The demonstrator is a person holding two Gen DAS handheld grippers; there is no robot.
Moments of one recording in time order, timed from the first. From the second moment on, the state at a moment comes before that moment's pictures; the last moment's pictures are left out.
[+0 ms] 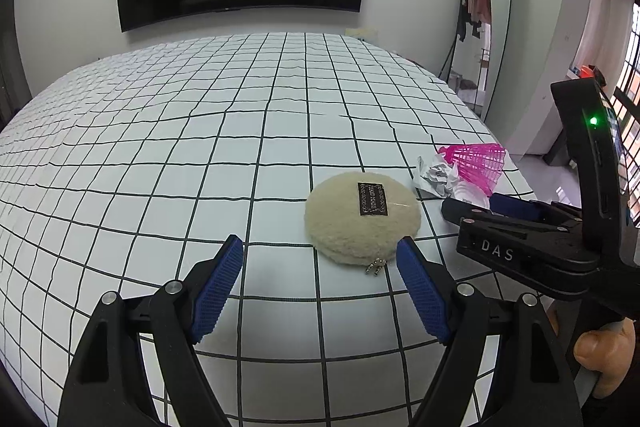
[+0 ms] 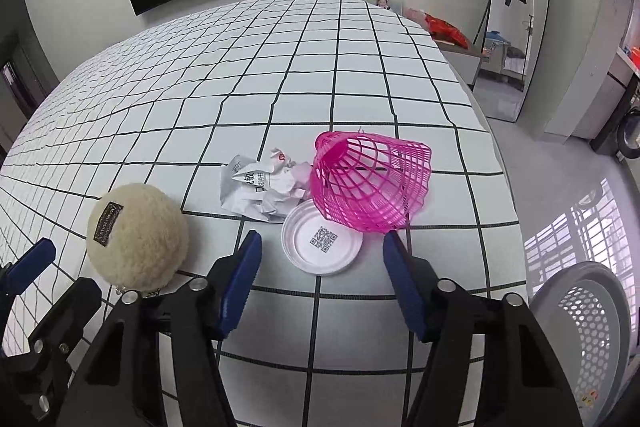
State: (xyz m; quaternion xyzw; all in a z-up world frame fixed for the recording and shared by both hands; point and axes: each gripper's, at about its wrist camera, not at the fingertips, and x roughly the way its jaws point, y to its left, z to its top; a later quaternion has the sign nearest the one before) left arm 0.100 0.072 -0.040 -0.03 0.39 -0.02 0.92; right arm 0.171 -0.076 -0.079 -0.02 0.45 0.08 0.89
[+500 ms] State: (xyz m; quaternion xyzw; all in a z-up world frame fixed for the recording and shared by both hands) left arm 0.099 0.071 -0.041 -0.03 0.39 -0.03 0.92; right arm 0.145 -0.077 -0.074 -0.01 0.45 0.09 0.89
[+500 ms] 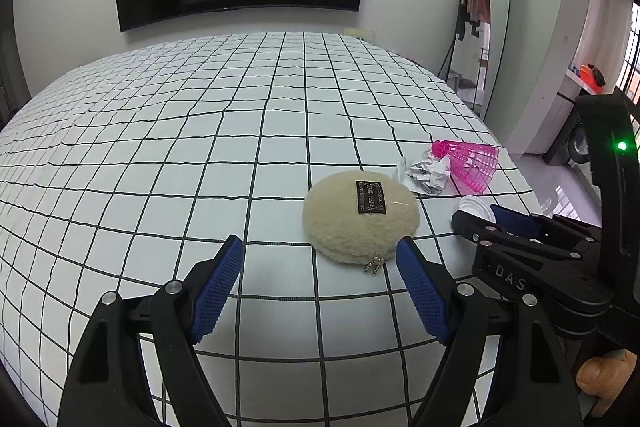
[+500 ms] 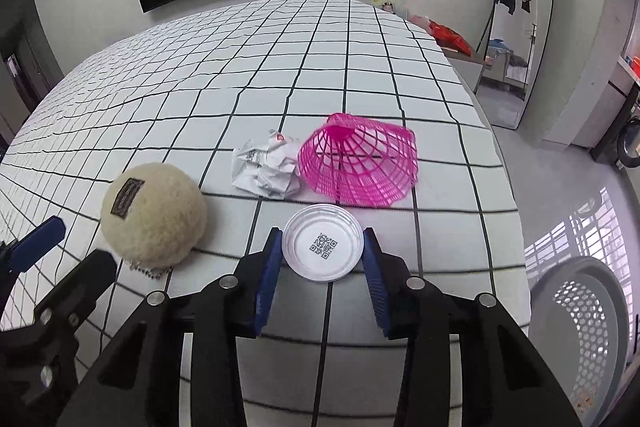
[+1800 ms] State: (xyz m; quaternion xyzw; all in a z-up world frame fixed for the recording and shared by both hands) left arm 0.154 0.034 -0.057 0.02 0.44 -0.04 0.90; right arm 0.068 -0.155 -0.059 0.09 0.43 0.10 0.89
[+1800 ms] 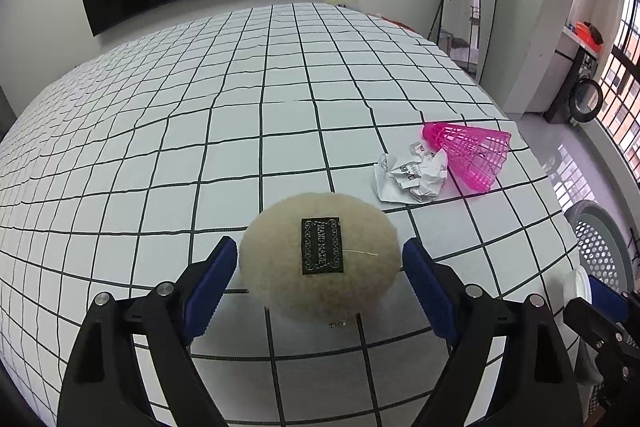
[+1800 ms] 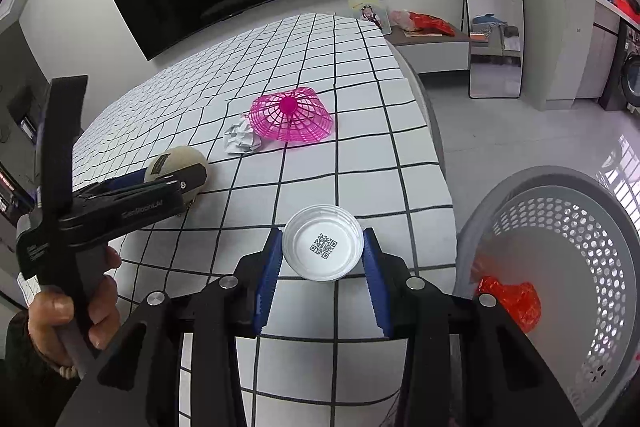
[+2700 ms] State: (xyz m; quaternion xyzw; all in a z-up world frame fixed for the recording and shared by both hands) left arm 0.087 -0.005 -0.008 0.03 0.38 -0.11 0.92; right arm 0.040 -0.190 -0.056 0.11 0.42 0.06 0.90
